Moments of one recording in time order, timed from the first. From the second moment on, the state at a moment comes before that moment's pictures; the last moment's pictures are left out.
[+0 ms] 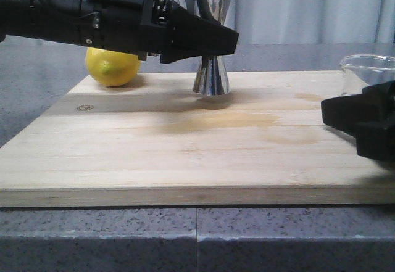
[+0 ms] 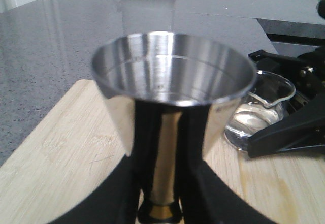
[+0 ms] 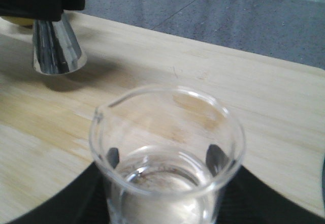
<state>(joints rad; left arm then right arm) -0.44 1.85 -1.09 -1.77 1.11 2.24 0.54 1.20 -0.13 0.20 -0.80 -0.18</state>
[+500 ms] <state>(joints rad) -0.44 1.85 -1.09 -1.77 1.11 2.24 0.54 1.15 -0.21 0.21 -0.74 -0.18</state>
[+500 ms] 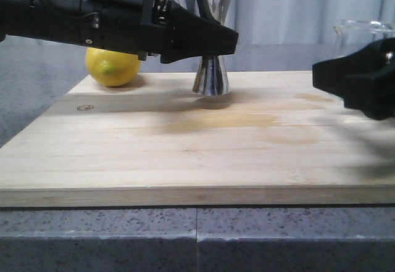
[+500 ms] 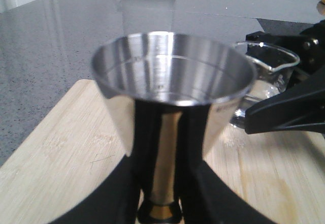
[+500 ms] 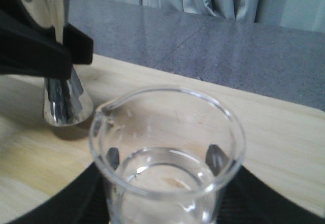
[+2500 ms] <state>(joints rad) -0.44 1.85 -1.14 -1.75 1.12 2.16 0.49 1.25 -1.04 -0.18 0.29 -0.28</state>
